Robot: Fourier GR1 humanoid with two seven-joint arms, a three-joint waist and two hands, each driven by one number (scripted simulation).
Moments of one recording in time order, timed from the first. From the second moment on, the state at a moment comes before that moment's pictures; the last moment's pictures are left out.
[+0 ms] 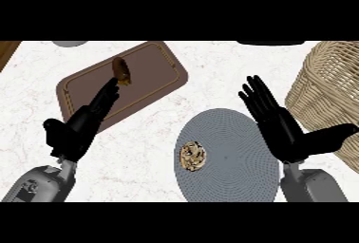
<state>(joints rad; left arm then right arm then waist) -0.23 0.42 -0.34 -1.63 0.26 0.17 0.19 -0.20 -0.23 0.24 -1.61 -0.48 -0.04 0.03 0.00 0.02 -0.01</state>
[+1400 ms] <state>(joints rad) -0.19 0.48 -0.10 -1.38 0.32 0.15 0.16 -0.82 -0.25 0.57 -1.82 0.02 0.55 0.04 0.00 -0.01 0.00</state>
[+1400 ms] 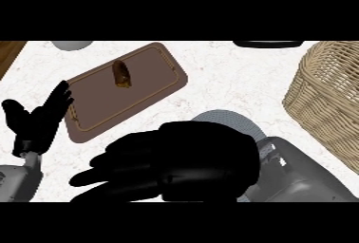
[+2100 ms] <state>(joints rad) -0.22 0.46 -0.09 -1.35 0.29 0.13 0.16 -1.18 -0.41 0.40 -1.55 -0.08 0.95 0.22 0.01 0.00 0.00</state>
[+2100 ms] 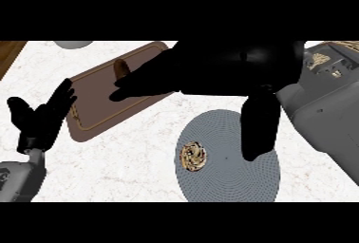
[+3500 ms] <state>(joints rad) -0.24 0.41 -0.02 -1.32 0.24 0.07 0.17 -0.75 -0.29 0.42 -1.38 0.32 0.74 -0.33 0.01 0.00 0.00</state>
